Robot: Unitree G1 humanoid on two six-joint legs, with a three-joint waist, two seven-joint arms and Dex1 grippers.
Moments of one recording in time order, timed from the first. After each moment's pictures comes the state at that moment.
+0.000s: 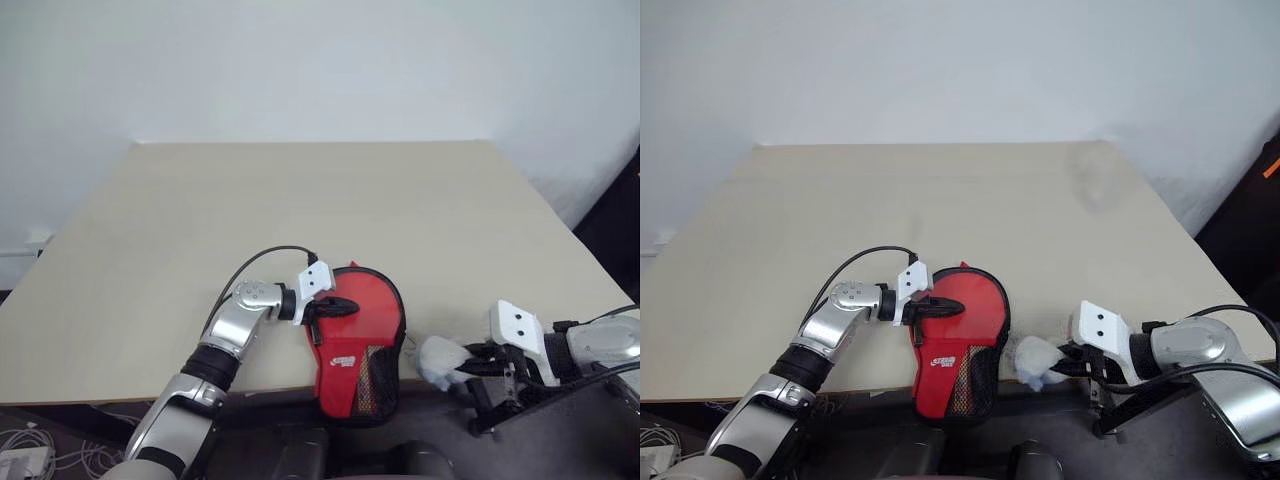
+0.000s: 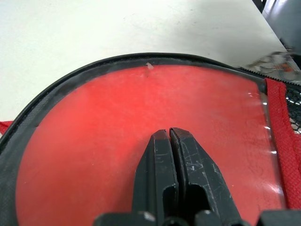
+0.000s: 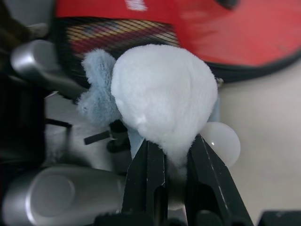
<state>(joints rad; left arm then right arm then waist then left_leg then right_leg) -0.52 0.37 -0.32 0.44 -0.13 0.10 -1.12 0.09 -1.03 0.00 -0.59 0.39 0.58 1.15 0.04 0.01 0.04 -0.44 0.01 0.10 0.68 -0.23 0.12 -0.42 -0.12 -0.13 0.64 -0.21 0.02</state>
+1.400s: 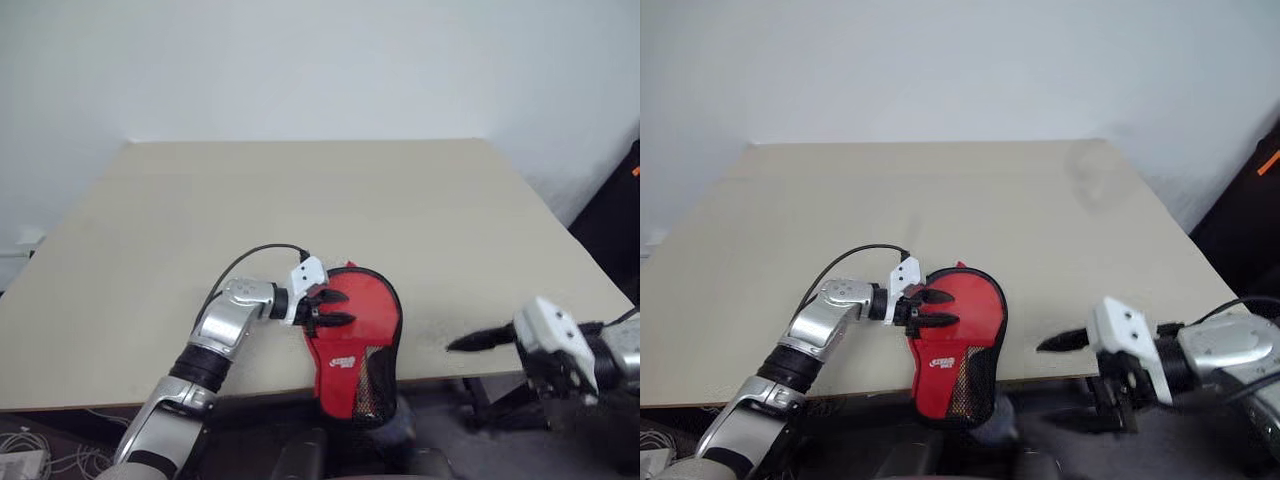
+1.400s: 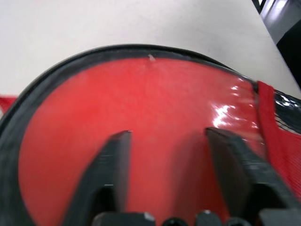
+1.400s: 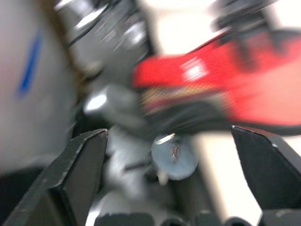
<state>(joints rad) -0.47 0.46 -0.24 0.23 -0.19 0.37 -1.13 -0.01 -1.02 -0.23 -0.60 0.76 0.72 1.10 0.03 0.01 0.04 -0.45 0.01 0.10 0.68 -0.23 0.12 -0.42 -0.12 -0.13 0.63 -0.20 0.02</state>
